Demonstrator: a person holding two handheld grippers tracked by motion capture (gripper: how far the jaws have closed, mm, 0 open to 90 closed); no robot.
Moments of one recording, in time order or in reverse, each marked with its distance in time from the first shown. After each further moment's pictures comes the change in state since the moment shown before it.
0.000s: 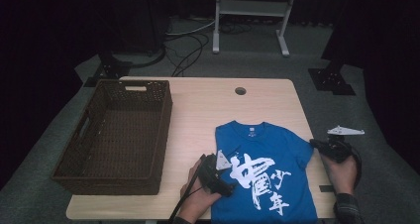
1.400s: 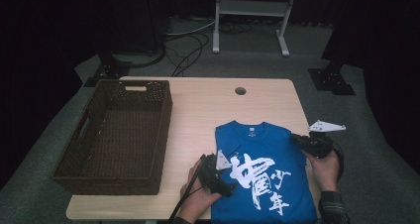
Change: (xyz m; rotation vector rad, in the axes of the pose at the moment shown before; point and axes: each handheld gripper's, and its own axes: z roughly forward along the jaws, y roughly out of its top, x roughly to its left) left arm 0.000 0.000 0.000 0.000 -0.002 -0.002; right arm 0.071 0.039 0.005 -0.068 0.097 -0.151
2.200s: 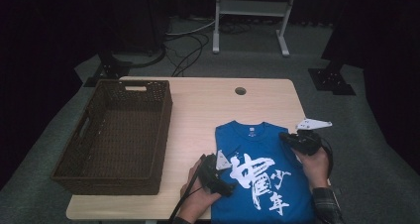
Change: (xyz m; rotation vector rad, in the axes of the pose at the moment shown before) left arm 0.000 0.000 0.000 0.000 0.000 0.000; right arm 0.019 0.016 0.017 0.005 0.051 -0.057
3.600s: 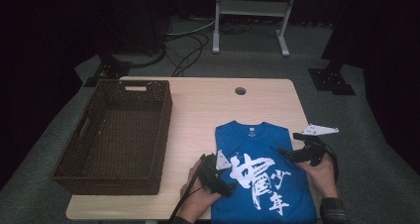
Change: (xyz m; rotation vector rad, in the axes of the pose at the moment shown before) left arm 0.000 0.000 0.000 0.000 -0.001 0.001; right arm -0.002 -0.021 -0.009 -0.021 0.078 0.078
